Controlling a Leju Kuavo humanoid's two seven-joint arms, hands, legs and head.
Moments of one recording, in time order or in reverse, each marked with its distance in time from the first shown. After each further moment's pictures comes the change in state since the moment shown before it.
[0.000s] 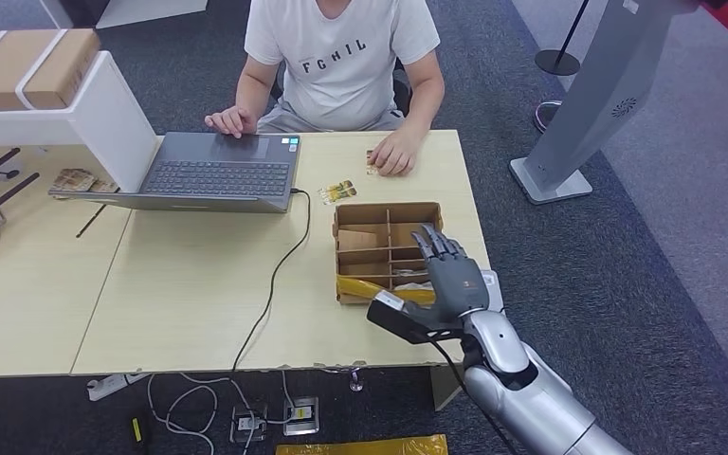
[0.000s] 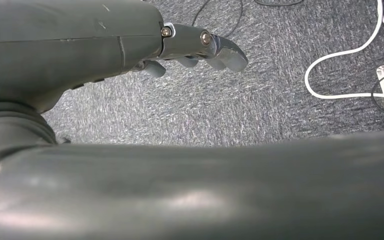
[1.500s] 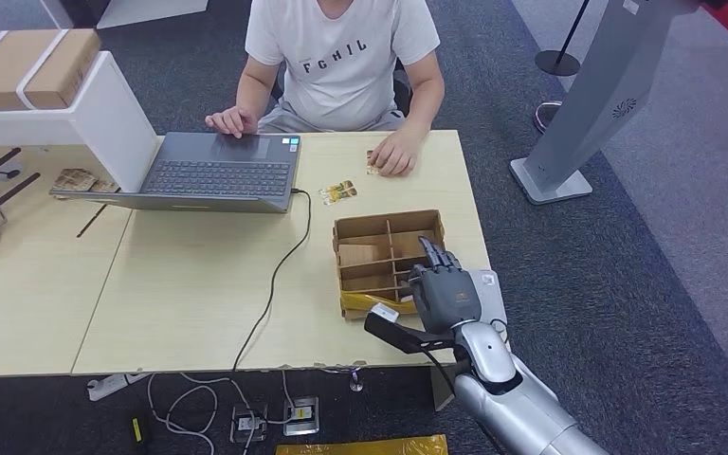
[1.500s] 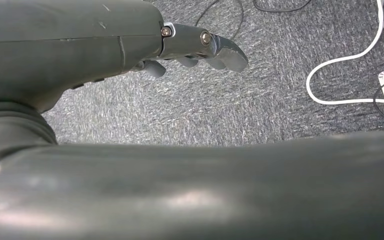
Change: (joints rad) left arm 0.000 0.008 0.000 0.001 -0.014 0.005 0.005; right arm -0.003 0.059 0.001 0.216 0.062 -0.139 -0.050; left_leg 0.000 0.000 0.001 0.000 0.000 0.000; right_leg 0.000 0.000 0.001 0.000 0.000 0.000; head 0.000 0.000
